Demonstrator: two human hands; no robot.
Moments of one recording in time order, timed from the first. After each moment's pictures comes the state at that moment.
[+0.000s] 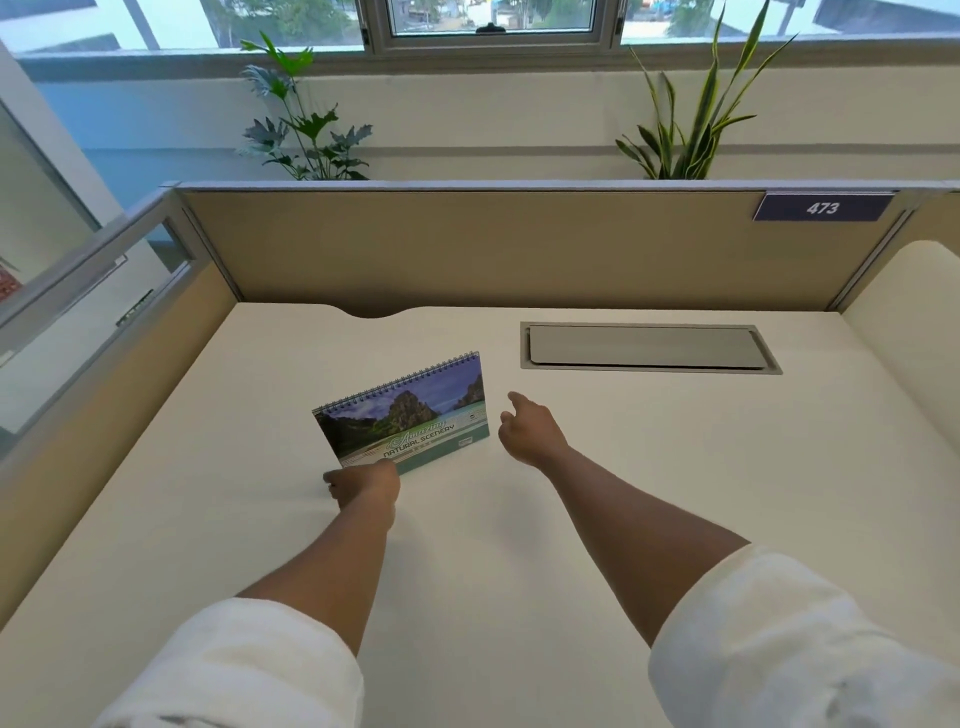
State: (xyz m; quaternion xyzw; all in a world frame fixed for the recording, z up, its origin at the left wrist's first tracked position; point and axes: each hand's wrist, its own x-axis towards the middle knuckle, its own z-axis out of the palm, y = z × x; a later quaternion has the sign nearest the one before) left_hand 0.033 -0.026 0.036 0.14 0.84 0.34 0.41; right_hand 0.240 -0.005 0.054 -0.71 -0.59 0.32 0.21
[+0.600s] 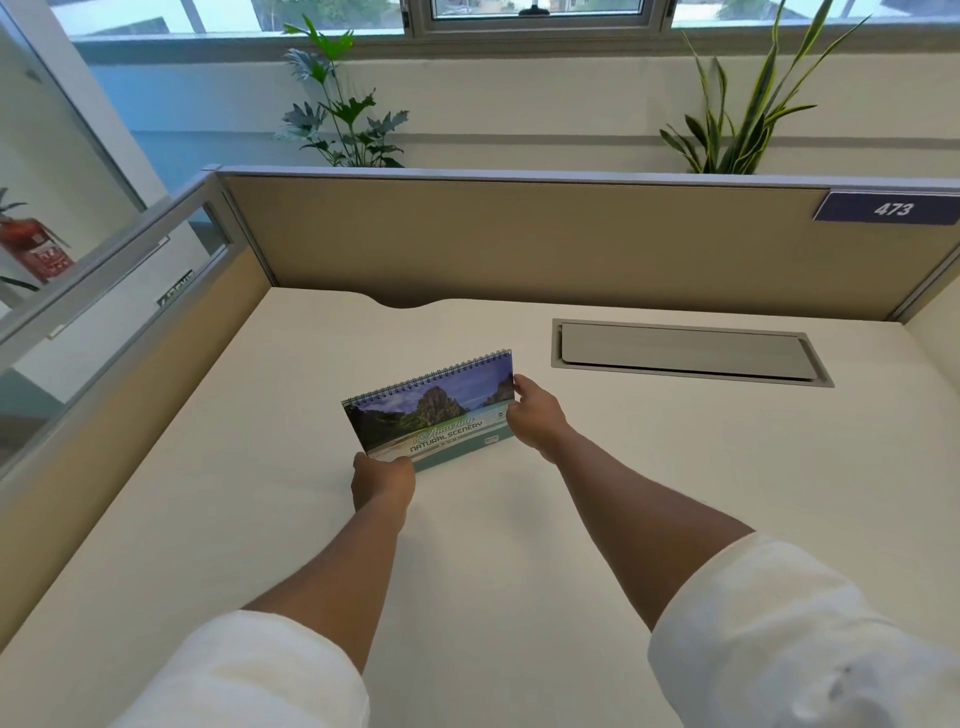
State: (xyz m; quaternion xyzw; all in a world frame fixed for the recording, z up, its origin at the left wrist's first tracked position) left_hand 0.016 -0.033 0.027 0.26 0.84 0.32 0.35; right_hand 0.213 0.021 0.062 -0.66 -0.53 0.45 0.28
